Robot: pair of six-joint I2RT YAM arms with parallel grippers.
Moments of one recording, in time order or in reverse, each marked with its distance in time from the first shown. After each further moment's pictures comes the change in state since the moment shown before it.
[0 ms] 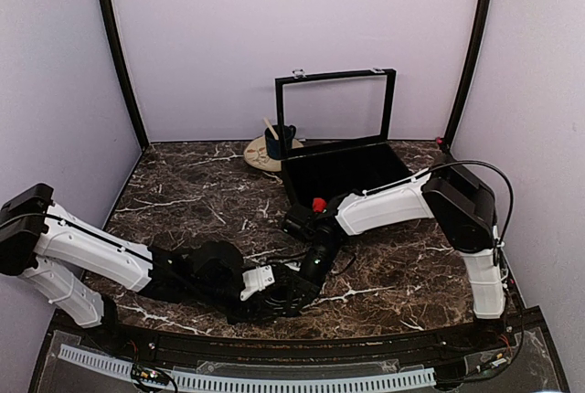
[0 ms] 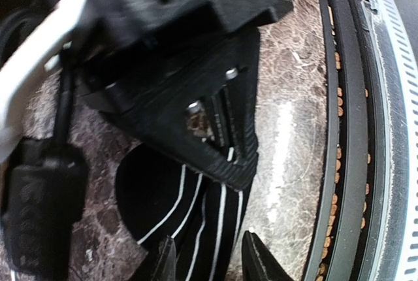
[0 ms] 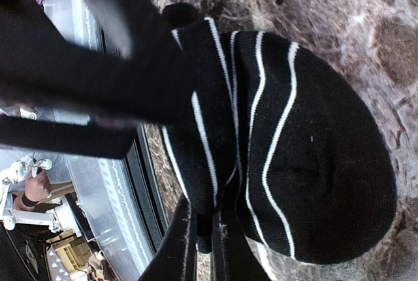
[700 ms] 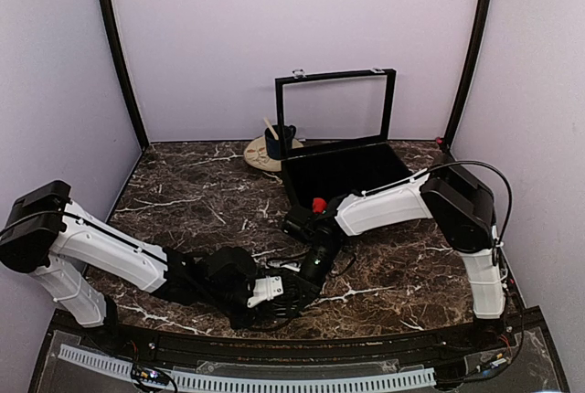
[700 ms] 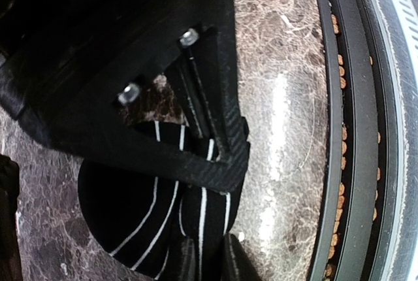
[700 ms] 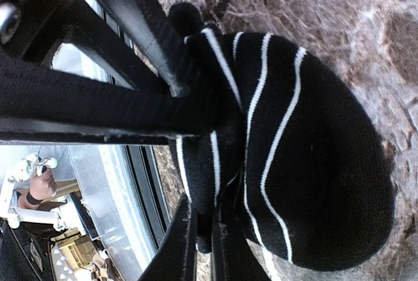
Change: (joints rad) left arm -0.018 0.107 0.060 -0.054 0.029 0.056; right arm 0.000 0.007 0.000 -0.003 -0.020 0.004
